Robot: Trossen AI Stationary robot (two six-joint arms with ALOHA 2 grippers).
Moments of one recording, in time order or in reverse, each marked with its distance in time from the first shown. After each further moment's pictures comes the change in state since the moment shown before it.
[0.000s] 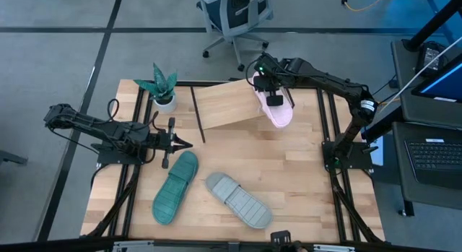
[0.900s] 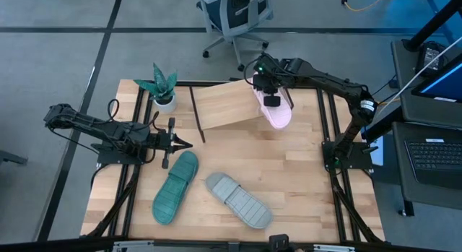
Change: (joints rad) left arm 0.000 0.000 0.000 -0.008 0.000 0.000; right arm 0.018 0.002 0.000 0.011 -0.033 0.106
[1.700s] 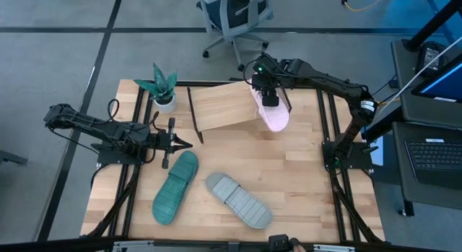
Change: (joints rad) left arm 0.000 0.000 0.000 0.000 0.000 -0.002; right arm 0.006 -0.001 0.000 0.029 0.001 0.000
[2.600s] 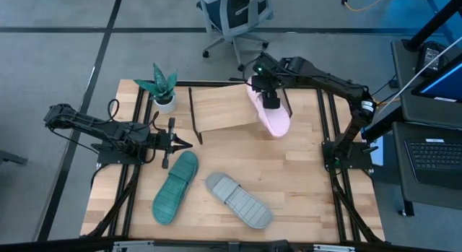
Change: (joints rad) left arm 0.000 0.000 0.000 0.000 0.000 0.001; right arm 0.027 0.004 0.111 -0.126 -0.052 0.026
